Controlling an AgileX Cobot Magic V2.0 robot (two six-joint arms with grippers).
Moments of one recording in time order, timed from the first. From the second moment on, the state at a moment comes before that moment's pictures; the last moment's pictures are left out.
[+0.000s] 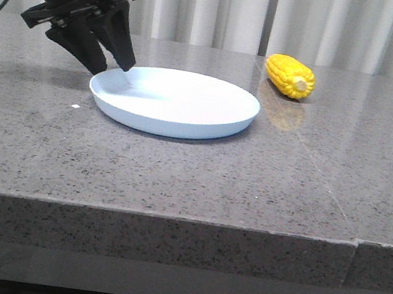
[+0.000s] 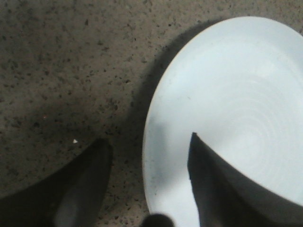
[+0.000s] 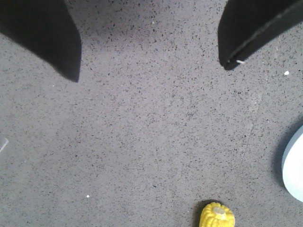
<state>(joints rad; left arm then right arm) -0.21 1.96 -1.64 -0.56 1.00 0.36 0.03 0.76 -0.75 0.08 0.66 -0.01</state>
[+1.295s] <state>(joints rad) -0.38 0.79 -0.96 0.03 0.98 0.01 0.03 0.76 -0.75 0.08 0.66 -0.01</state>
